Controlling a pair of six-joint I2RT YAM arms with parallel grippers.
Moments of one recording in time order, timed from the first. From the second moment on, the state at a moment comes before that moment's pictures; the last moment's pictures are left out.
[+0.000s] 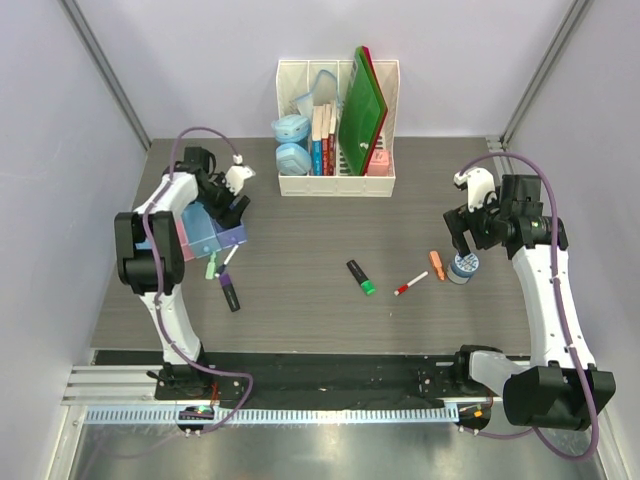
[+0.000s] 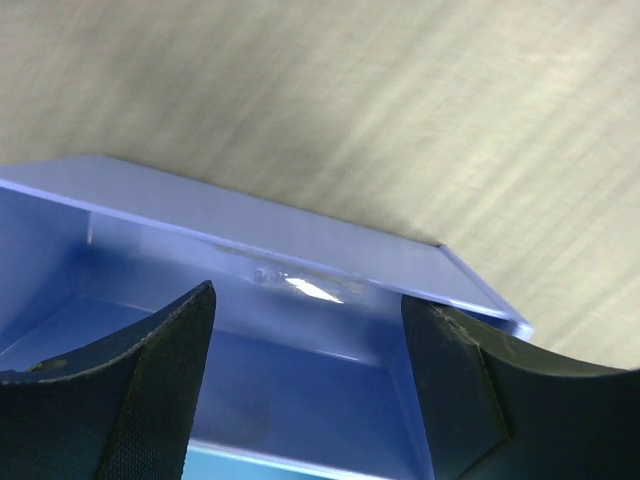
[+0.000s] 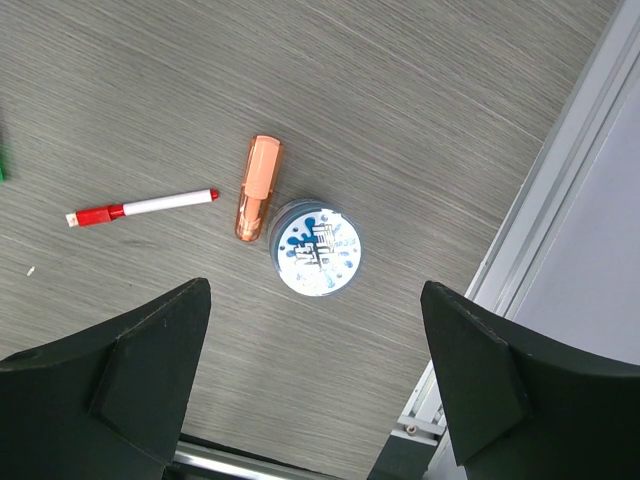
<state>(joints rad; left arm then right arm) 0.01 1.99 1.54 -0.72 0.41 0.80 -0.10 1.10 1.14 -0.89 -0.19 -0.52</state>
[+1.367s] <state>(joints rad) -0.39 2.03 1.52 -0.72 0.43 0.68 -0.10 1.07 1.15 -0.92 -0.23 -0.53</state>
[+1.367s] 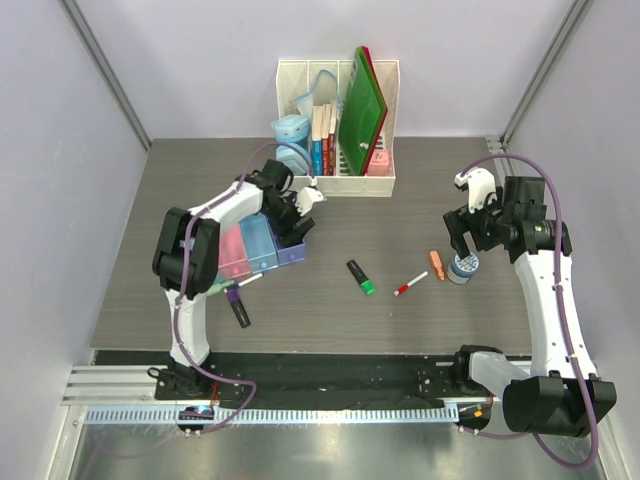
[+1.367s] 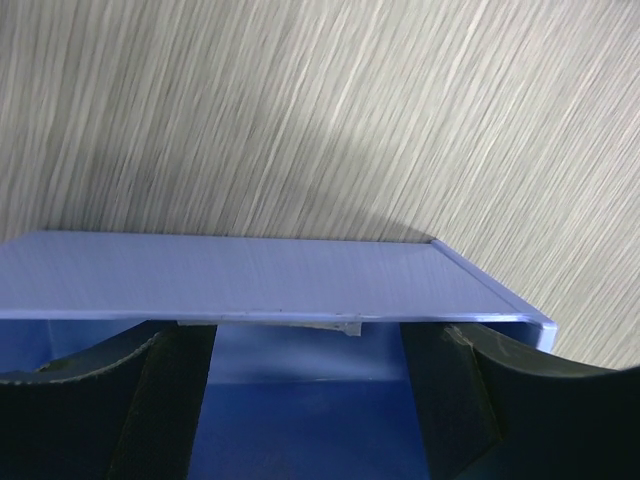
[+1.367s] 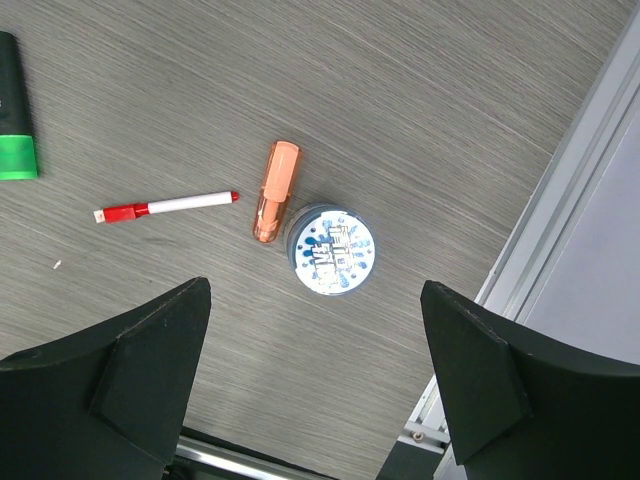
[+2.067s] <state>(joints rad) -0.51 2.01 1.66 -0.67 0.31 0.55 -0.10 1.07 1.15 -0.92 -0.25 -0.52</state>
